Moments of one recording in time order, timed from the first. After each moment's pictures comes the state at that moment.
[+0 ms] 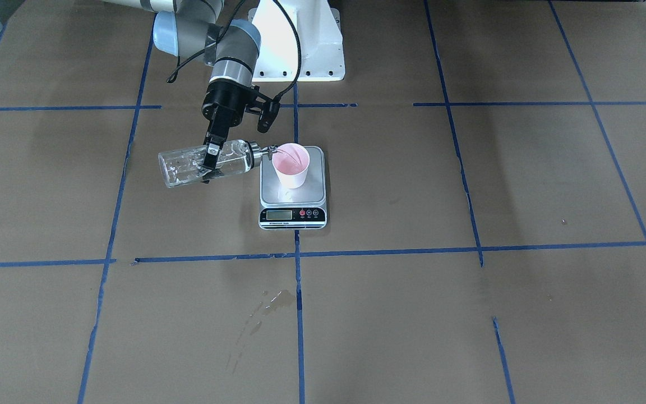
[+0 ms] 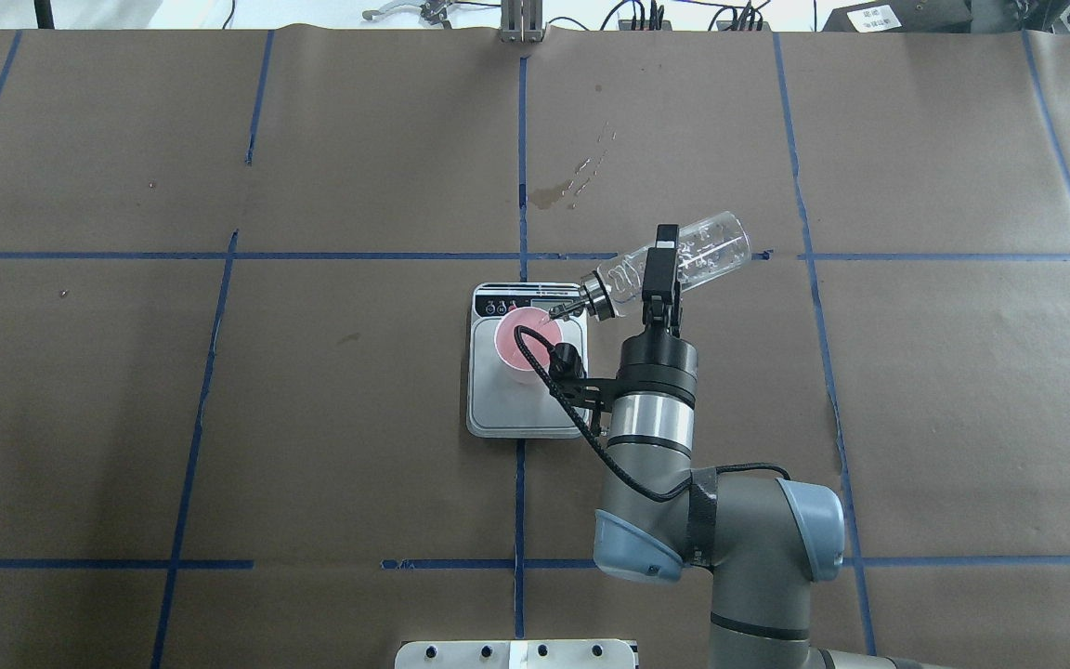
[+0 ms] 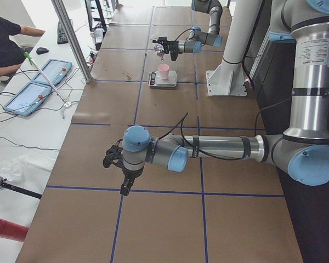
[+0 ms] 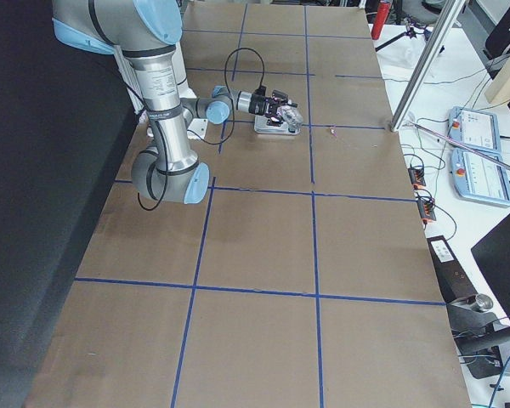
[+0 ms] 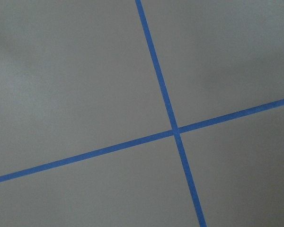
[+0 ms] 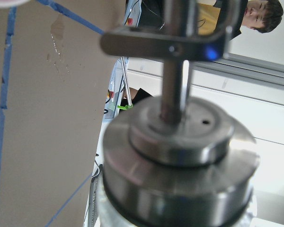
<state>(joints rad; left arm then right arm) -1.56 -1.54 -1.60 -1.85 -2.27 0.07 0.20 -1.10 1.74 -1.68 0.24 0.02</state>
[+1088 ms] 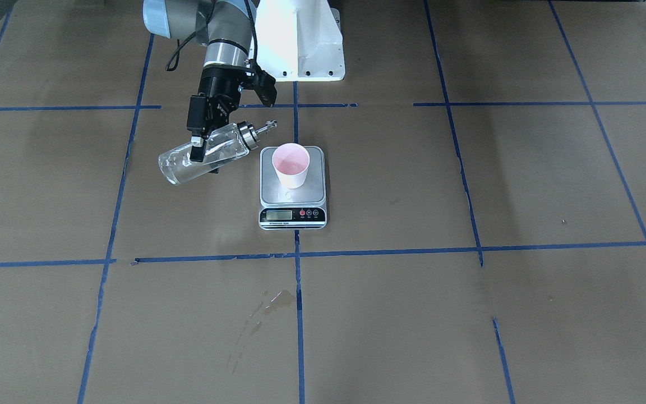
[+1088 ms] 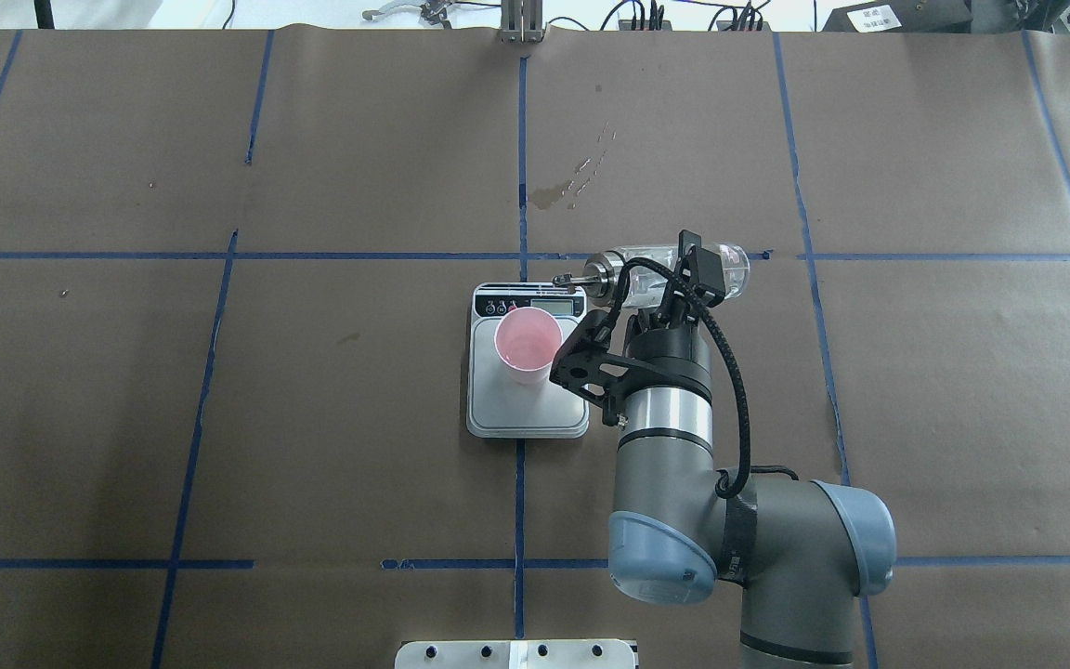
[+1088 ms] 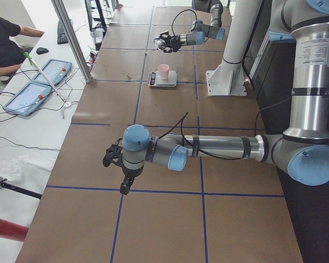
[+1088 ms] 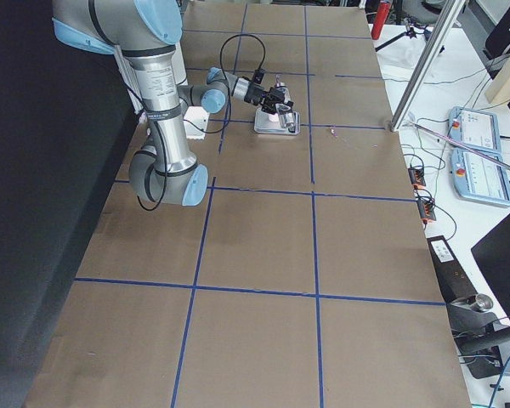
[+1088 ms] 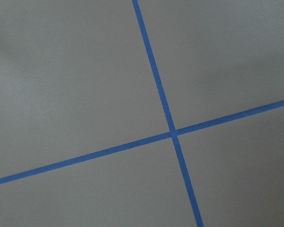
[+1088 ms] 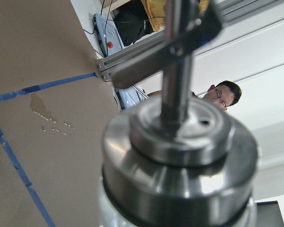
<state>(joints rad) -1.56 -1.54 -1.61 -1.85 -2.27 0.07 0.20 -1.13 1.93 -1.68 0.44 0.46</state>
